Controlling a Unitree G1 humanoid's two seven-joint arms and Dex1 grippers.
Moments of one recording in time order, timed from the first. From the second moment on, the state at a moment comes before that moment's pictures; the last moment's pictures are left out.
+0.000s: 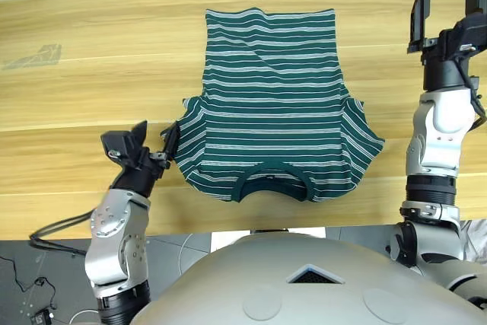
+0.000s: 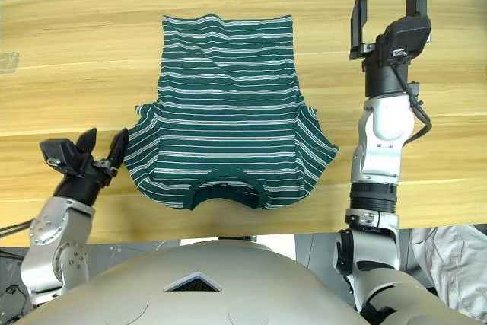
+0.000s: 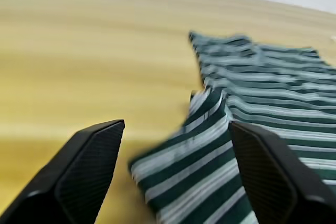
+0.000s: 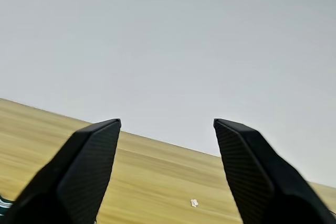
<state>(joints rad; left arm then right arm) 0.60 0.16 0.26 -0.54 -0.46 0.44 -0.28 -0.18 -0.28 -0.15 0.16 0.06 -0.44 0.16</state>
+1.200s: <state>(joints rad) 0.48 0.16 0.30 -0.36 -0.59 0.53 -0.22 -0.20 -0.28 -0.15 0.19 0.02 -0.48 0.15</state>
